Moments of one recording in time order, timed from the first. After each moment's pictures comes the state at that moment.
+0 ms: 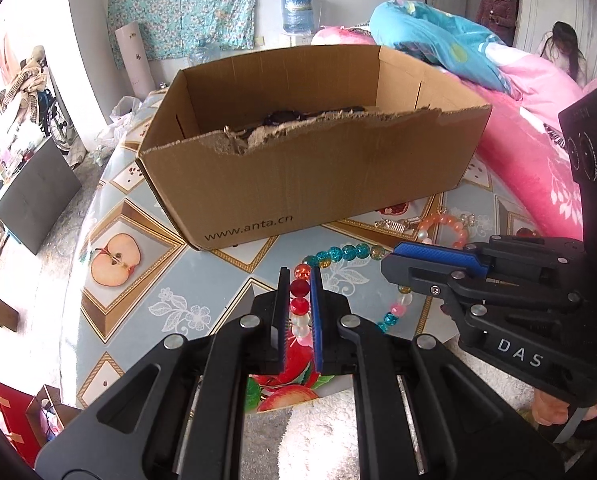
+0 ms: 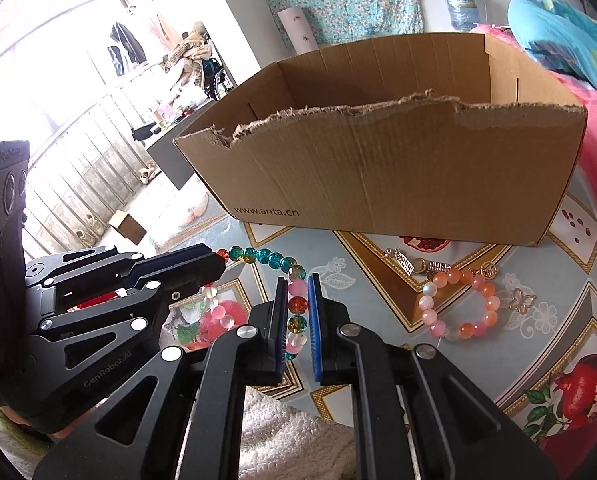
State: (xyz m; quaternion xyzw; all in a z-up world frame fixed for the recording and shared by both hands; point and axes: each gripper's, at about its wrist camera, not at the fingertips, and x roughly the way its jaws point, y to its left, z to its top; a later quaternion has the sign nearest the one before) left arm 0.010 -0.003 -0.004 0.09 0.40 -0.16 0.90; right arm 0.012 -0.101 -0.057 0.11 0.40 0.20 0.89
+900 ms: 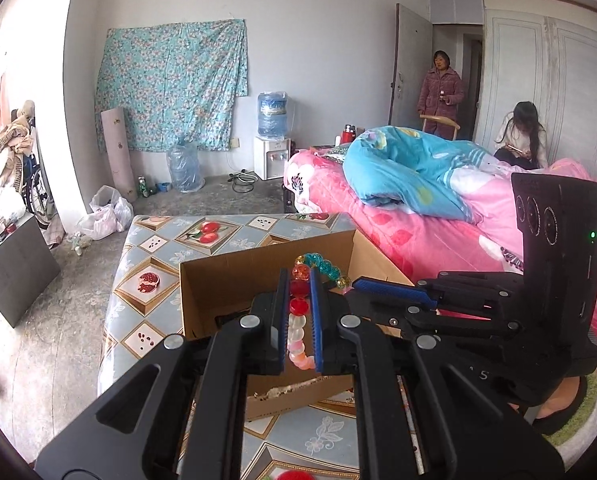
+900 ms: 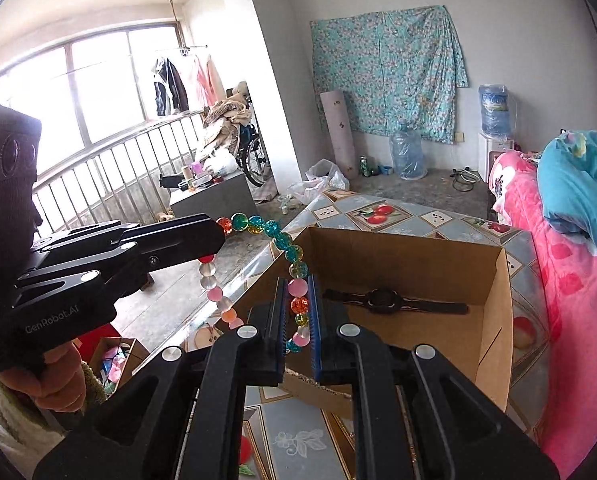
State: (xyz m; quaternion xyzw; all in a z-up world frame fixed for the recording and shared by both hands) left arm 0.074 -0.007 0.150 0.04 0.25 -0.23 0.94; right arm 0.080 -0.117 0.092 0.05 0.27 0.24 0.93
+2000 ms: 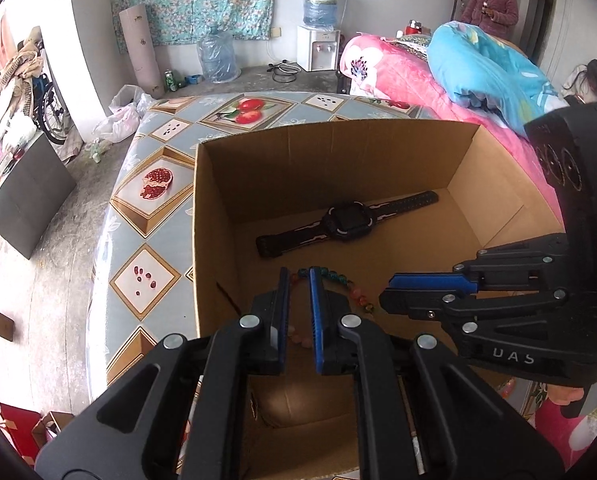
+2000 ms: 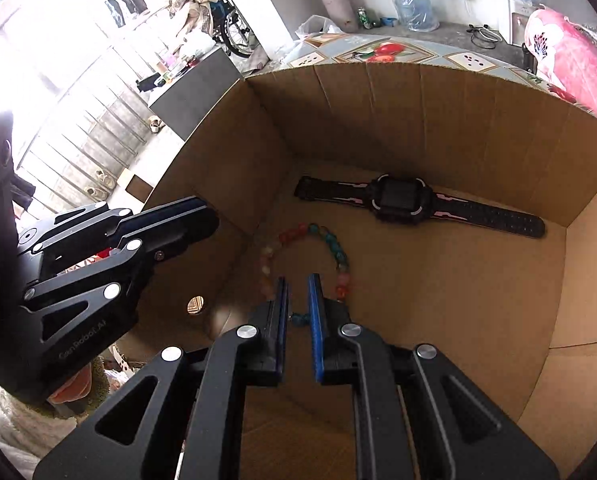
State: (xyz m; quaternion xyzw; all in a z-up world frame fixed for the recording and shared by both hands) left arm 0.196 0.015 0.030 0.06 0.44 -0.14 0.89; right arm 0.209 -0.092 -0.022 0.07 0.51 0.26 0.82
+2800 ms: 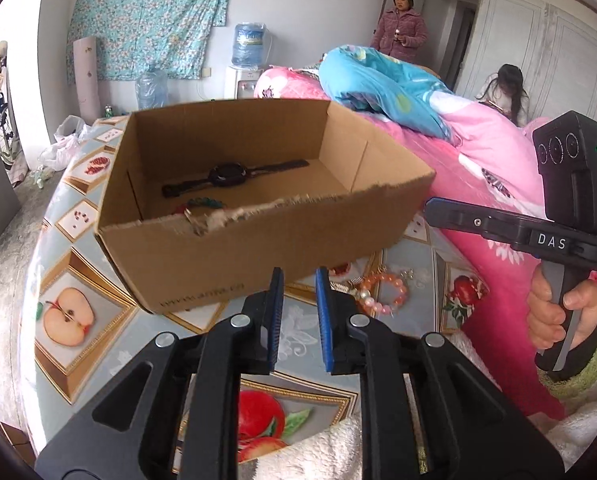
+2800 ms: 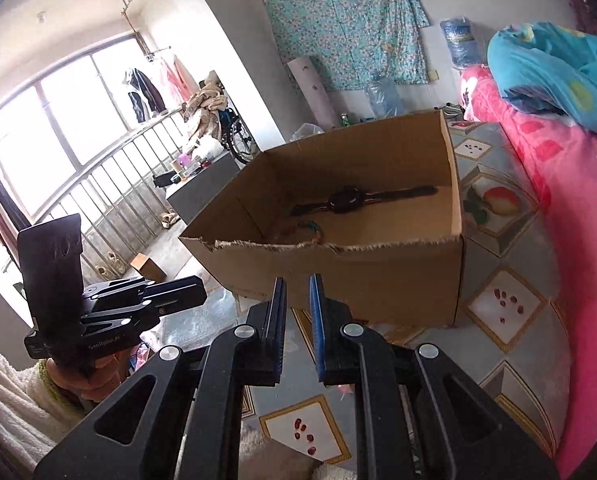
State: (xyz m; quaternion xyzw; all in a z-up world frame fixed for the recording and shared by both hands) left arm 0.032 -0.001 0.007 0.02 0.37 -0.28 0.89; right arm 0.018 -0.189 -0.015 0.16 0.33 0.21 0.91
